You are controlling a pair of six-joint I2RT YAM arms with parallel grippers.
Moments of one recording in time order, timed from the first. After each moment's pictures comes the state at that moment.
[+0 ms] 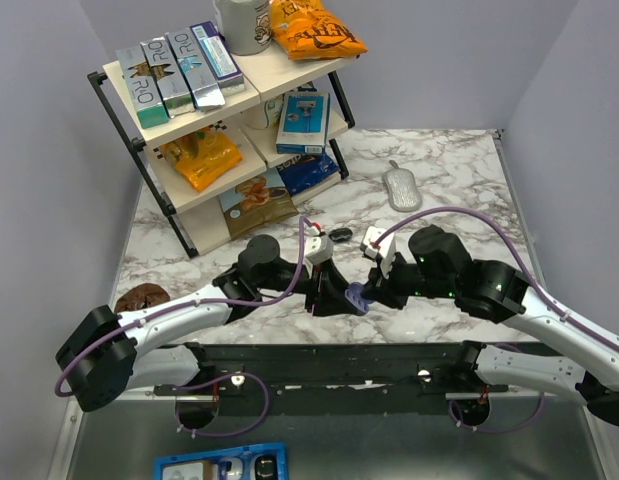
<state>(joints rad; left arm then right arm) -0.88 1.16 0.59 0.54 0.83 -0.37 0.99 0.91 1.03 -0.73 -0.17 -0.09</state>
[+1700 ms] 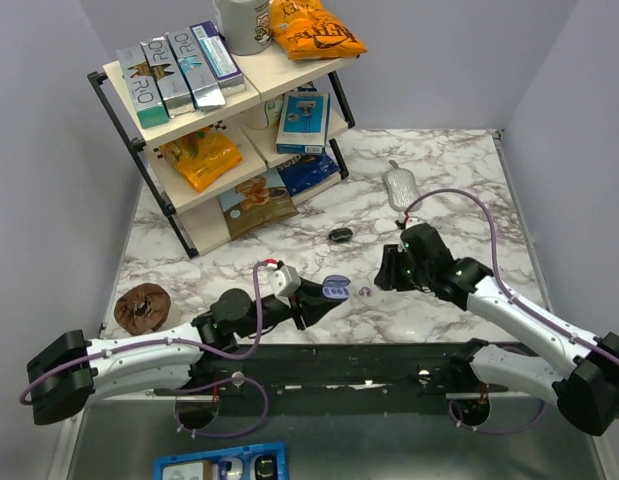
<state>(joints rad) -1.11 0.86 0.26 0.72 0.09 -0.24 0.64 1.02 0.72 -0.52 0.02 0.50</state>
